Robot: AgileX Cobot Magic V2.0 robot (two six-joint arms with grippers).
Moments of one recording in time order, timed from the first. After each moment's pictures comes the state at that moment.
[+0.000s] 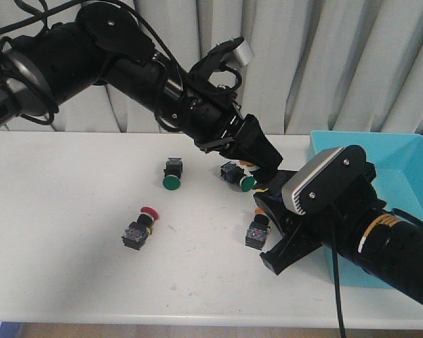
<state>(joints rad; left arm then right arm) -0.49 1.98 -1.92 -0.89 1.24 0.56 0.55 1.20 -0.57 -0.07 -0.21 -0.25</state>
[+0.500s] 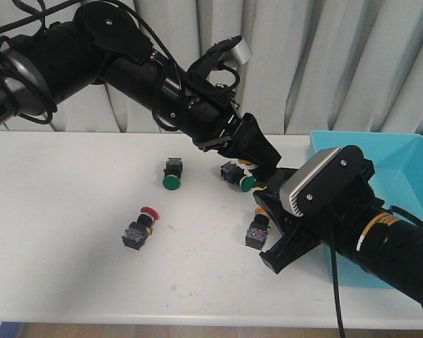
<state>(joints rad) -0.49 1.98 -1.92 -0.89 1.24 0.58 0.55 1.21 -0.57 -0.06 -0.23 -0.29</state>
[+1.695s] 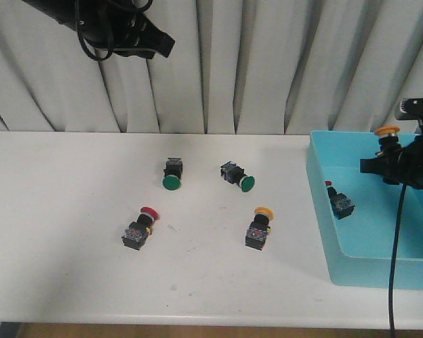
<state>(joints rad) -0.38 1.85 -2.14 -0.12 1.13 0.16 -0.11 1.58 -0.95 0.24 0.22 -0.31</state>
